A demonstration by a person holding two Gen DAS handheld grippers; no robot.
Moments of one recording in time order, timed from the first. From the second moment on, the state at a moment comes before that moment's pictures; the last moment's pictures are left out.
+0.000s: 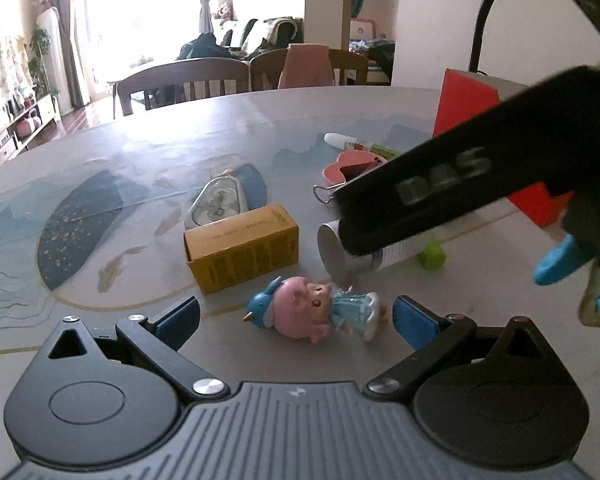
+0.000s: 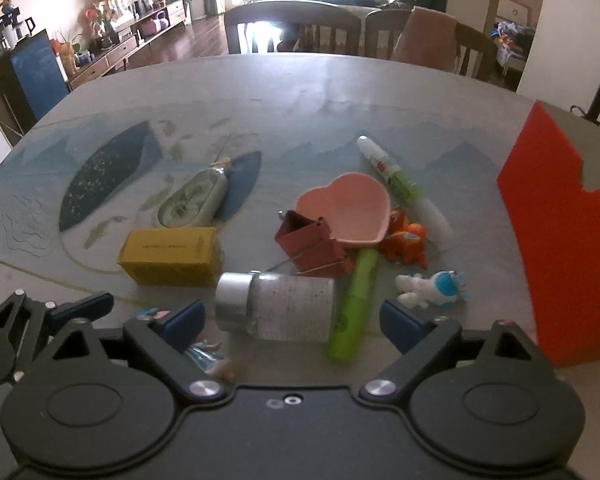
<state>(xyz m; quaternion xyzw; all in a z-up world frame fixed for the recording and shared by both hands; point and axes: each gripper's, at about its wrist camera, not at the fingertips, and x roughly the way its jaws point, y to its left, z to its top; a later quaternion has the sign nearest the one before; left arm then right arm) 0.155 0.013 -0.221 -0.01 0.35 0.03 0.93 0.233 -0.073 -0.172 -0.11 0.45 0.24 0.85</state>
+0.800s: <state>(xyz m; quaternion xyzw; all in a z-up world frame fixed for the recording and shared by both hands) 0.162 0.005 -0.232 0.02 0.34 0.03 0.94 0.236 -0.057 -0.183 -0.12 0.45 0.23 0.86</state>
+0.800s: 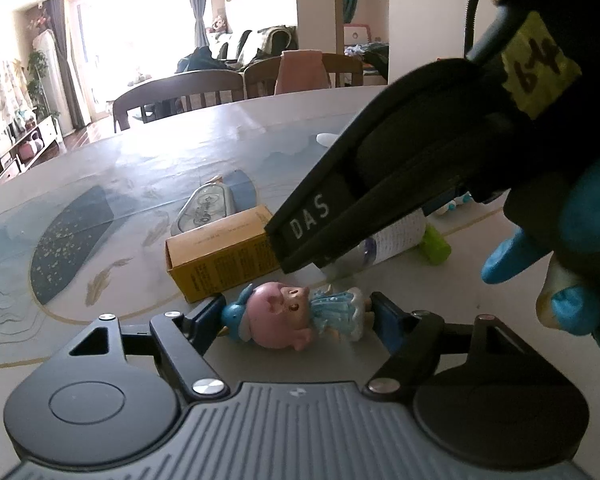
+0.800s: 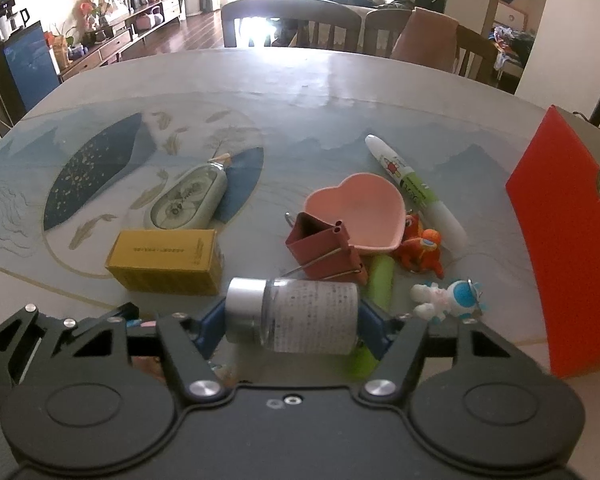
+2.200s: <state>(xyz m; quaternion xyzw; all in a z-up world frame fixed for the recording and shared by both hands) 0.149 -0.013 -0.090 -0.06 0.35 0.00 0.93 0.214 -0.193 -0.031 -0.04 0.38 0.26 0.89</state>
